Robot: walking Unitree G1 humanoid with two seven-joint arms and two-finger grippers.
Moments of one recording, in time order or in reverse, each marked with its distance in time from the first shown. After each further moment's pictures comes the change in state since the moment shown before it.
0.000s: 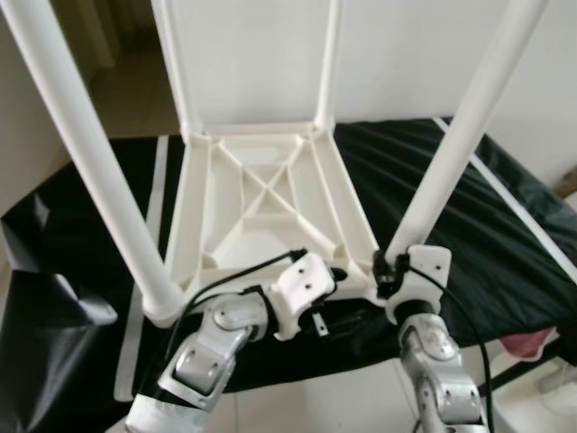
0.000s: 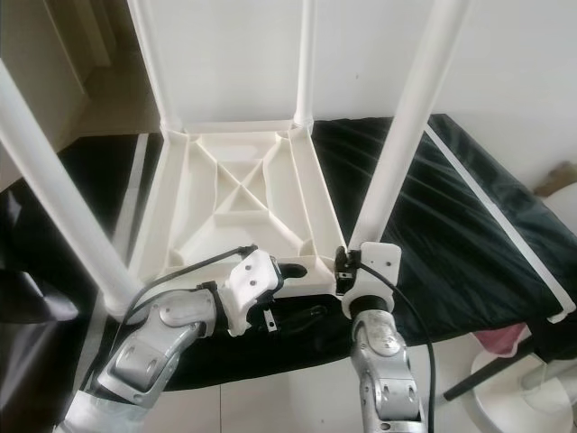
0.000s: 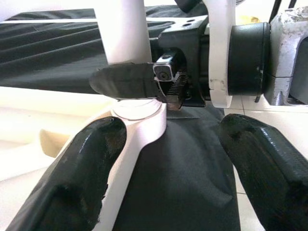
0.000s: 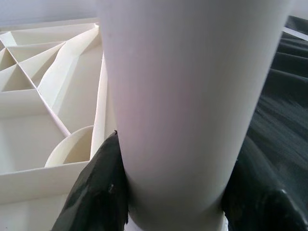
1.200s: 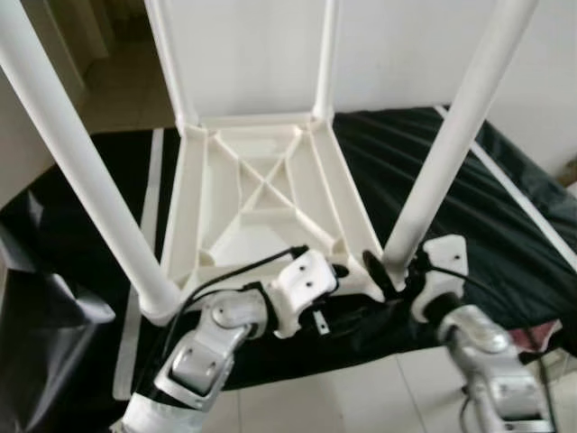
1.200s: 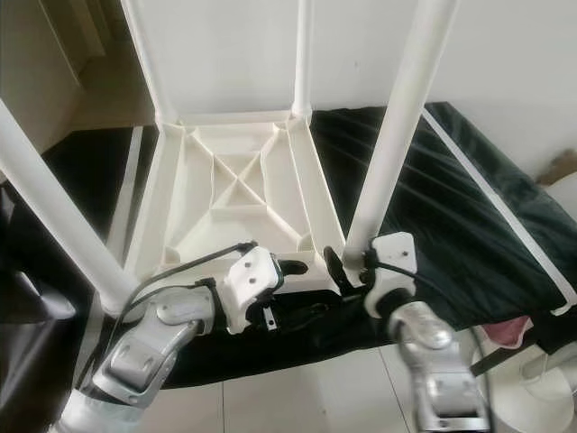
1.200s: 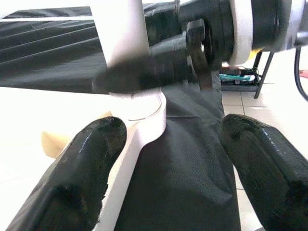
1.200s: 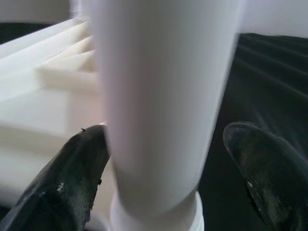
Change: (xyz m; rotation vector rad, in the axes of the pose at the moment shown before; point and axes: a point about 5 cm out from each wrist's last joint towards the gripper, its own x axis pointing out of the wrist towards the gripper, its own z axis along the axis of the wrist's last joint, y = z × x) left arm -0.004 -0.001 0.008 0.029 0.003 -0.005; right arm 0.000 -0.043 0.028 -0.184 -0.010 0.430
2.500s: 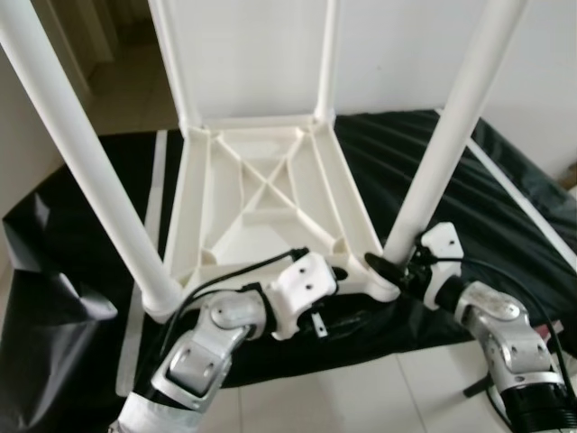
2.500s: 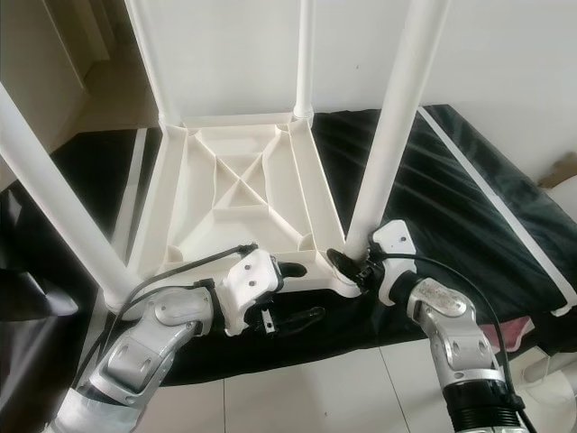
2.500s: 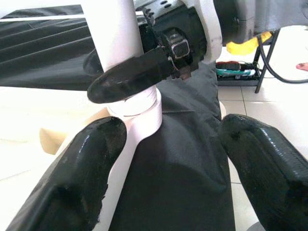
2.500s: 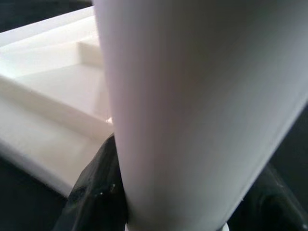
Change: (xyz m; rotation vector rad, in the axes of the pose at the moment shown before) left arm 0.000 0.000 0.000 0.010 0.010 -0.013; right arm 0.022 -0.008 -0.015 -0.037 0.047 0.169
